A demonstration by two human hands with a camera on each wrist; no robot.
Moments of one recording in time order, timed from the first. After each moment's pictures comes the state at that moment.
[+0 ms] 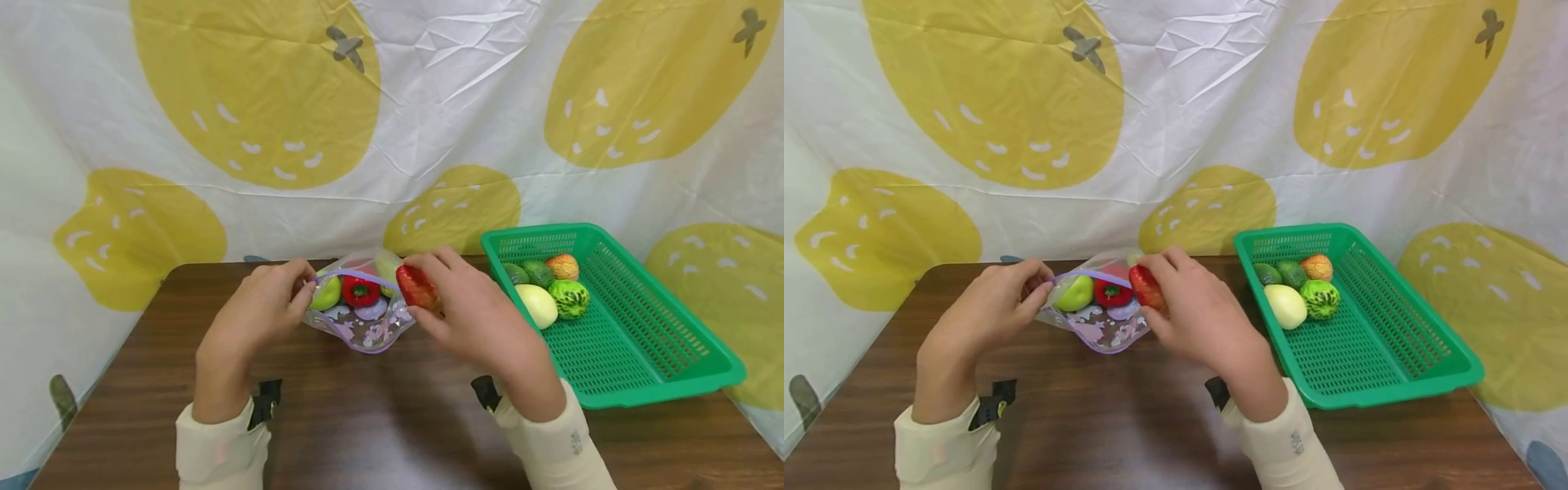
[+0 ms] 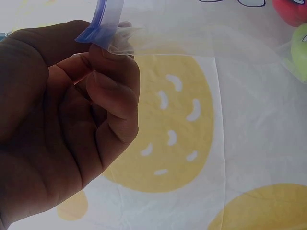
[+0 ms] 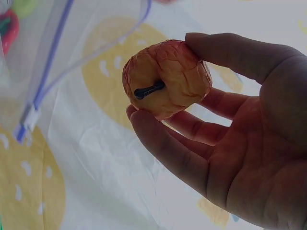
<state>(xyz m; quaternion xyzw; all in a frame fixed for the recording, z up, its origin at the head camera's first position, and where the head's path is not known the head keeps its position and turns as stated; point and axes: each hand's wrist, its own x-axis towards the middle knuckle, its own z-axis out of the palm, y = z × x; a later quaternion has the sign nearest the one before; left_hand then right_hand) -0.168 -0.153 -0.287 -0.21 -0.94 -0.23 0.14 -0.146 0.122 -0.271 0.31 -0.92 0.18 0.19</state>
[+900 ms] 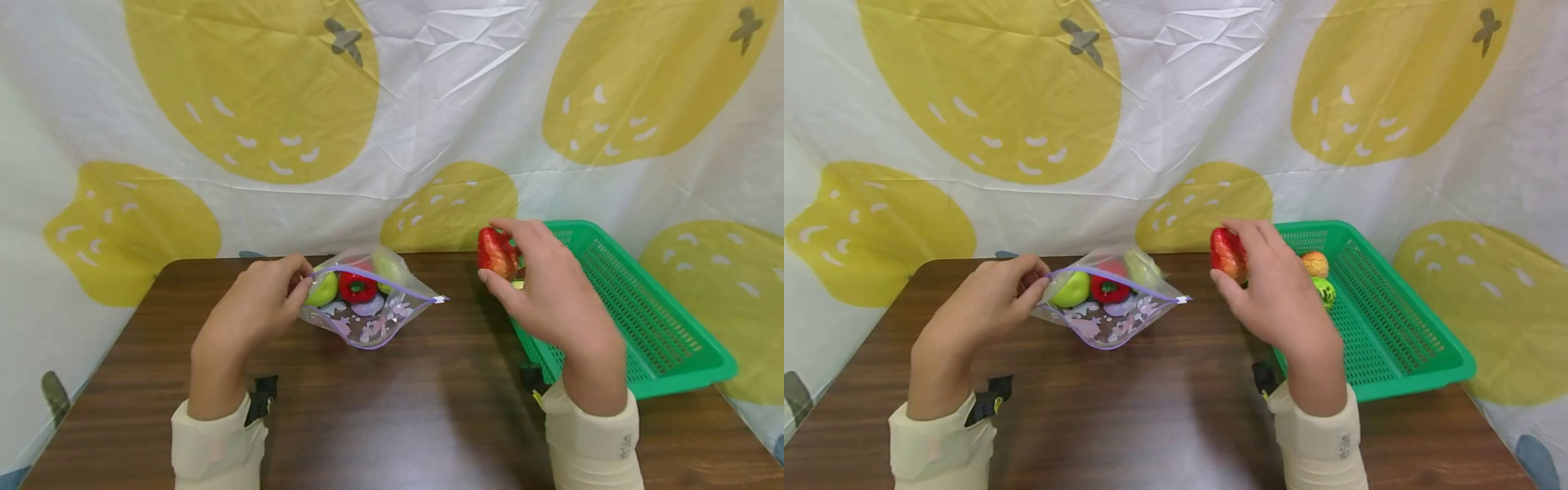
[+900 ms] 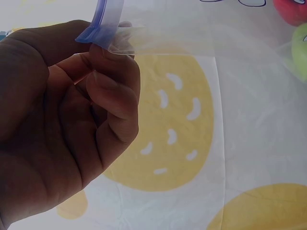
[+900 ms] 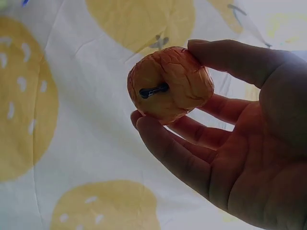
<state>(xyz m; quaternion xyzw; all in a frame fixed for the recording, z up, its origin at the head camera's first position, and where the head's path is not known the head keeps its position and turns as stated) -0.169 -0.154 -0.285 -0.21 -0.94 -0.24 0.13 -0.141 0.188 -0.250 0.20 -0.93 0.22 0.24</state>
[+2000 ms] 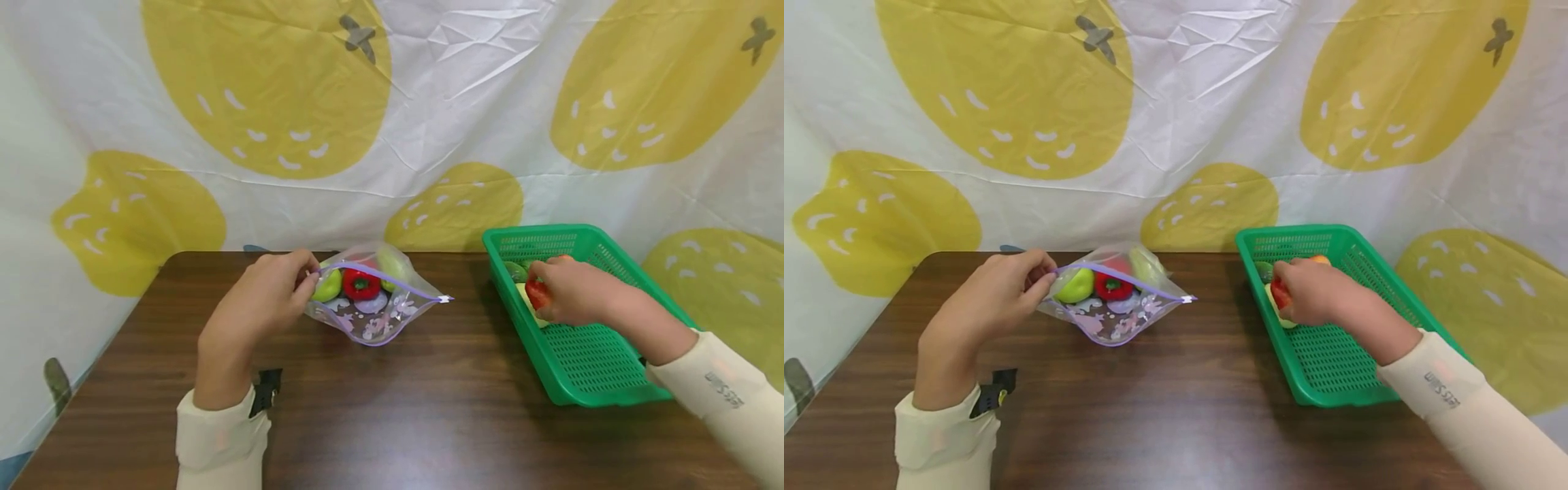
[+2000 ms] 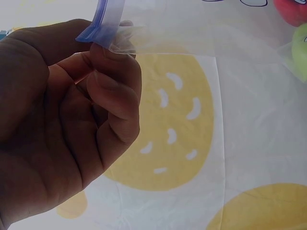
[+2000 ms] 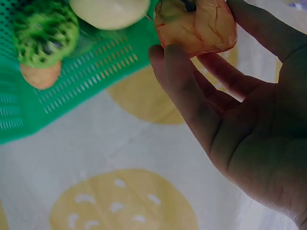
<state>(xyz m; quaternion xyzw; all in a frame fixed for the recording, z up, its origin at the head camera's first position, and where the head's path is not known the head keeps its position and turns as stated) -0.169 -0.156 -0.286 -0.20 -0.94 -0.25 0.12 -0.201 0.267 -0.276 0.24 -0.97 0.02 -0.05</state>
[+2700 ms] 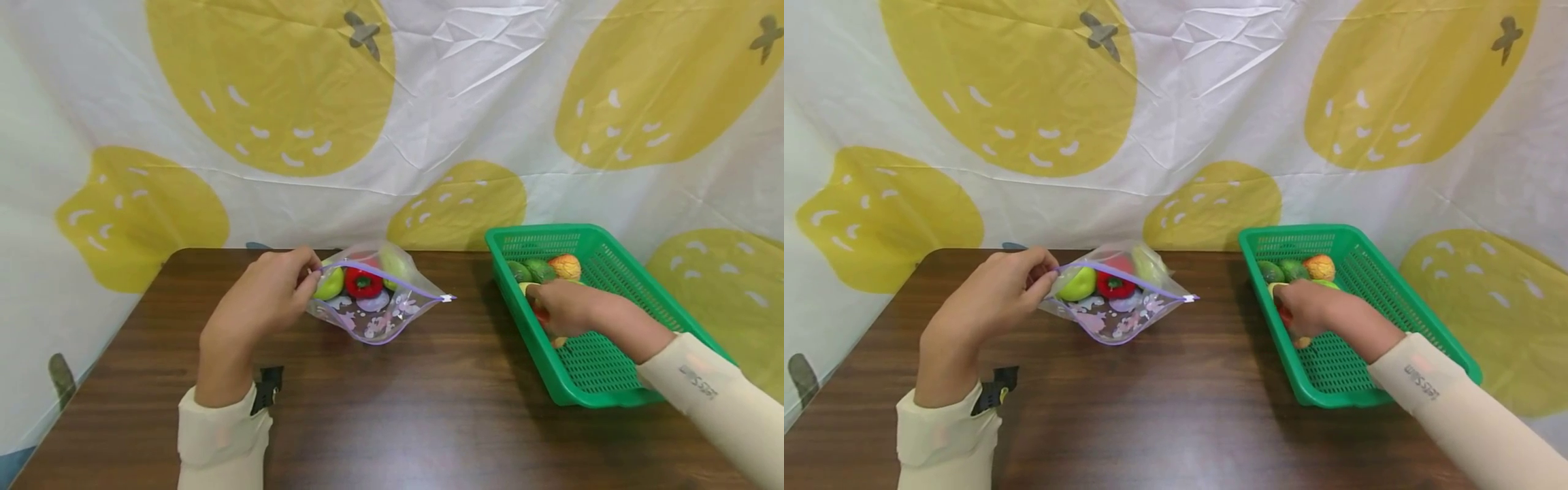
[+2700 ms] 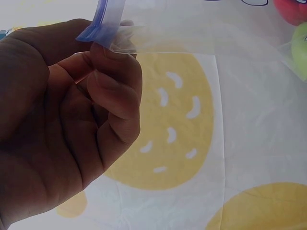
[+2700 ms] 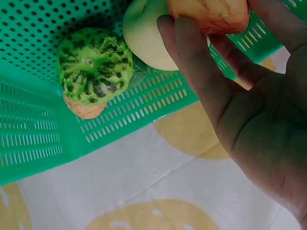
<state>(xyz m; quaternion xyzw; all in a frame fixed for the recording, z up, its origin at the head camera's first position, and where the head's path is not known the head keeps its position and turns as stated) -0.167 -0.156 -0.286 -0.20 -0.94 -0.25 0.11 -0.217 0.277 -0.312 0.25 -0.95 0.03 -0.19</state>
